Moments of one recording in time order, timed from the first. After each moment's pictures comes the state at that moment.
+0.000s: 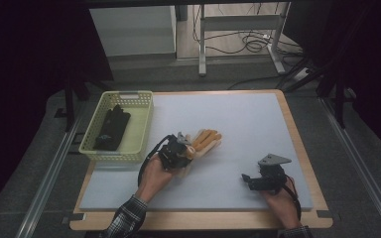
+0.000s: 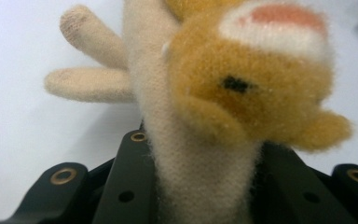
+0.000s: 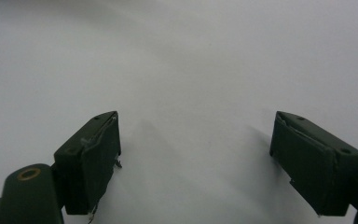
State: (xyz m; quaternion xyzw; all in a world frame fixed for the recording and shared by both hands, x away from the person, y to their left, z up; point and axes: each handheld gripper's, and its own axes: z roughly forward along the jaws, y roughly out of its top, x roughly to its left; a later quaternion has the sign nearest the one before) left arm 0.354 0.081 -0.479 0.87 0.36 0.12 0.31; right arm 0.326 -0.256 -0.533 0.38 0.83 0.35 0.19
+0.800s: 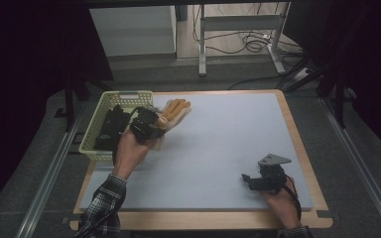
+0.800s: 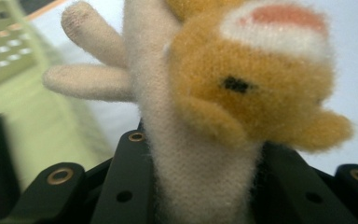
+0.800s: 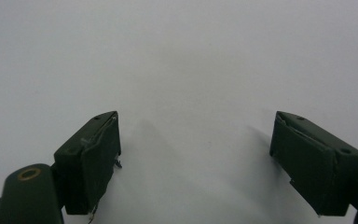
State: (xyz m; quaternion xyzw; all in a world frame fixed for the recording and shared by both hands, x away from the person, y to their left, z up) left arm 0.393 0.161 -0.414 0.83 0.45 0.18 0.28; right arm 0.326 -0.255 -0.533 0.38 0.83 0.35 0.19
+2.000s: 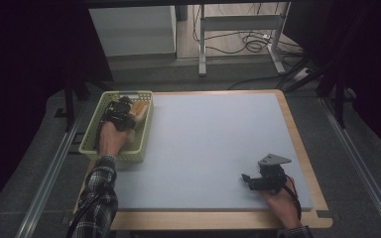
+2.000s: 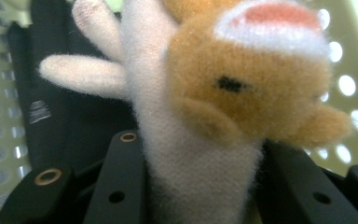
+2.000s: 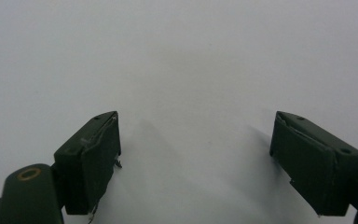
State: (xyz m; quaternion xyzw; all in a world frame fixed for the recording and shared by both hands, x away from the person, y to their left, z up) left arm 0.475 0.247 -0.476 0.77 0.60 0.15 0.15; right arm 0.326 -0.256 -0.533 0.38 0.83 0.35 0.19
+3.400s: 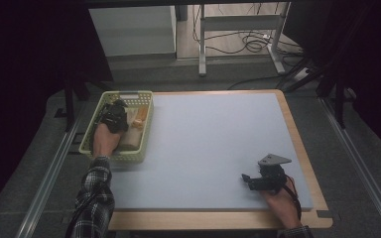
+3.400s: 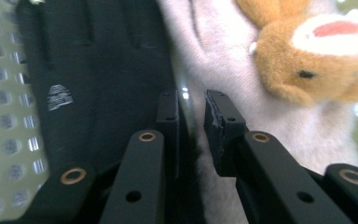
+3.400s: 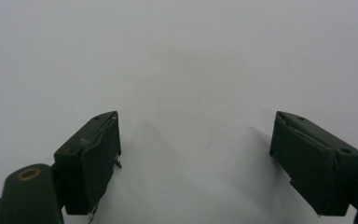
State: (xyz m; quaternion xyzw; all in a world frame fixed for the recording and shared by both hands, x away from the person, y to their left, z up) left arm 0.475 0.269 -0.492 0.77 0.60 0.15 0.14; right arm 0.326 -0.256 -0.533 0.38 0.83 0.35 0.19
